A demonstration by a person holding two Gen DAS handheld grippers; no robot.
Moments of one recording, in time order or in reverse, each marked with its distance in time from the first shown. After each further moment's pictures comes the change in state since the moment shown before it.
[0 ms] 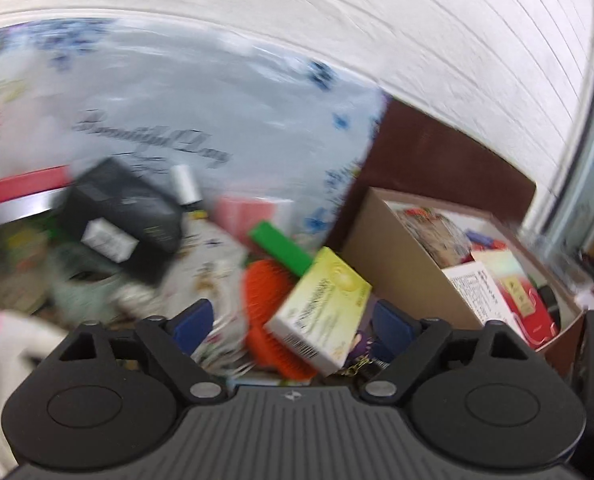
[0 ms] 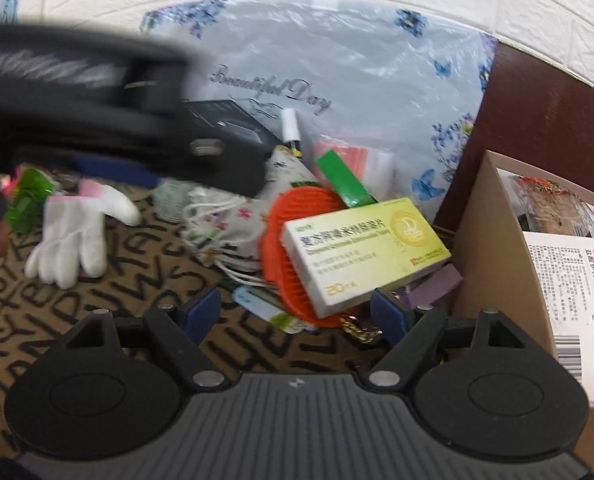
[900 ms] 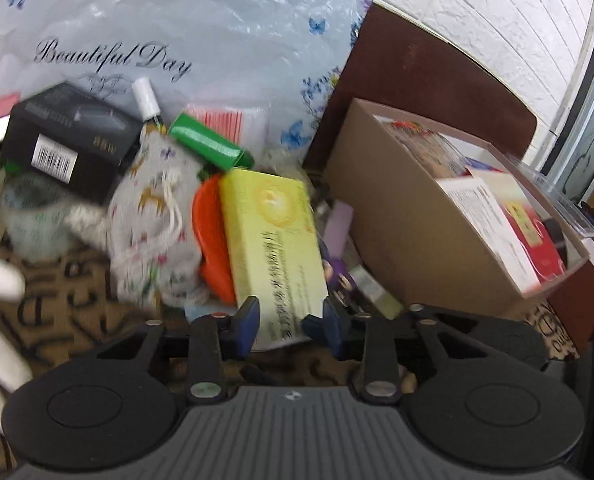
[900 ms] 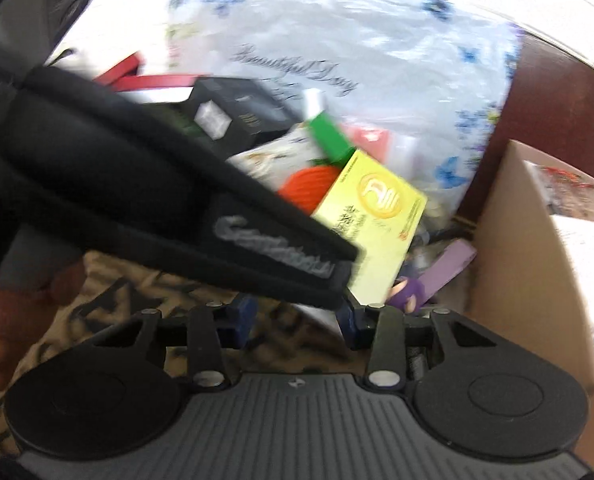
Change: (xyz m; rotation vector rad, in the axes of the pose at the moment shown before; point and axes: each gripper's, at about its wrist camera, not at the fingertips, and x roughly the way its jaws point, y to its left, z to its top) left arm 0.013 -0.024 -0.039 -0.016 0.187 -0.008; right arm -0.002 0.008 -0.024 -0.077 0.023 0.097
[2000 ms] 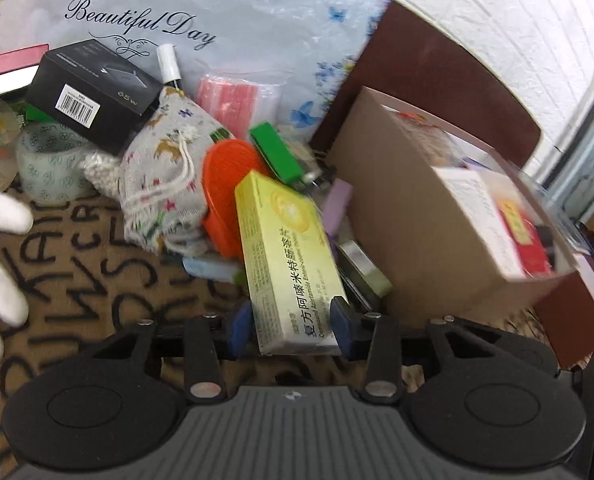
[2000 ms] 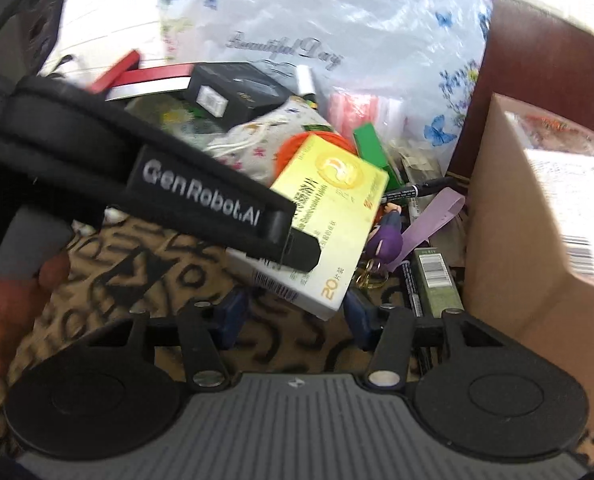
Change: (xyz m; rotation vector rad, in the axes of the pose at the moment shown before) left arm -0.020 0.000 -0.015 -0.096 0.035 -0.010; right arm -0.035 -0.016 -0.022 0.076 0.036 0.045
